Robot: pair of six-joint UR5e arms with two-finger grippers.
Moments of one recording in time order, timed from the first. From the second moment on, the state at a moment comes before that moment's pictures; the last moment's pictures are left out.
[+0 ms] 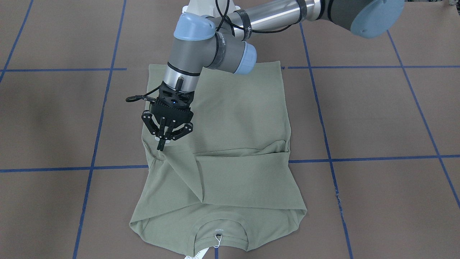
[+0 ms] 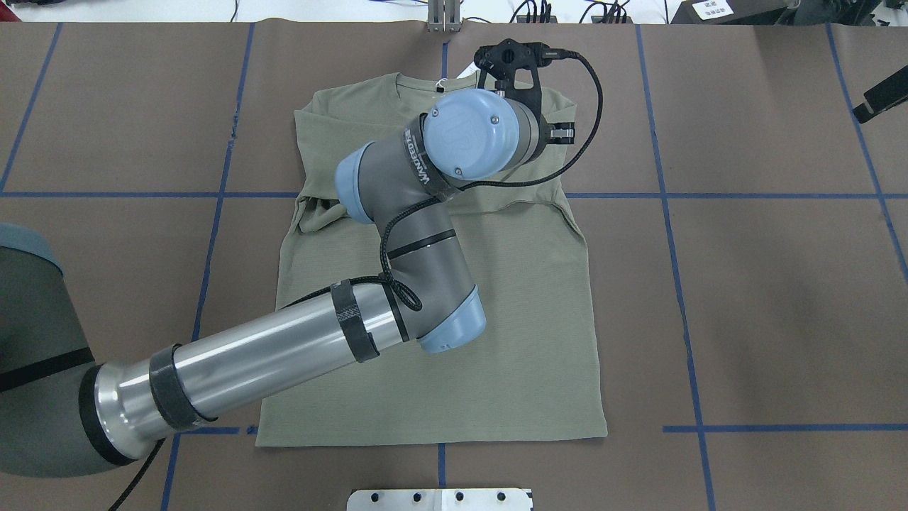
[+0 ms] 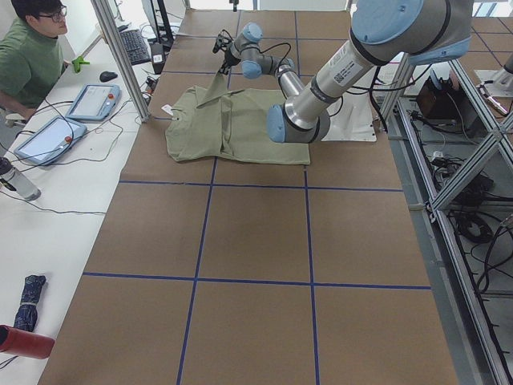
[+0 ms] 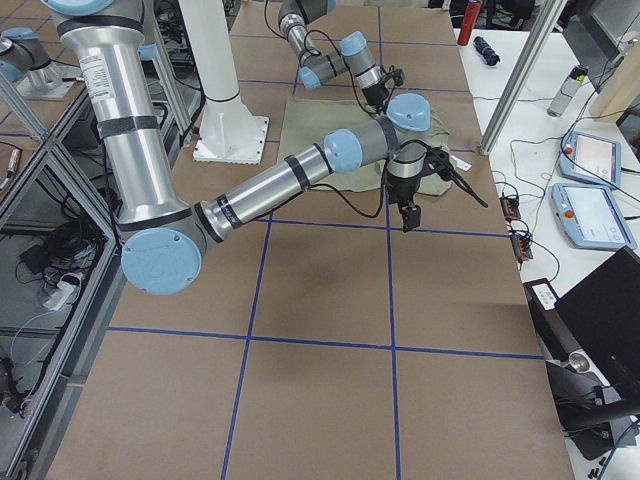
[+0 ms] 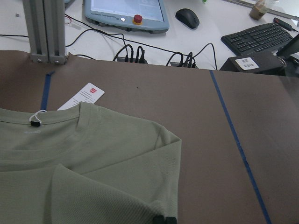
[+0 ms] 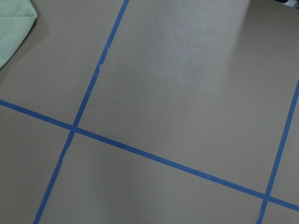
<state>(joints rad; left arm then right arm) -0.52 -2.67 -1.17 -2.20 -1.50 -1.16 1.35 -1.34 1.88 -1.74 2.27 0.08</state>
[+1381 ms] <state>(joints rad) -0.84 -2.19 -1.82 -1.76 -1.95 -0.61 0.99 -1.05 1.85 -1.73 2.05 0.64</state>
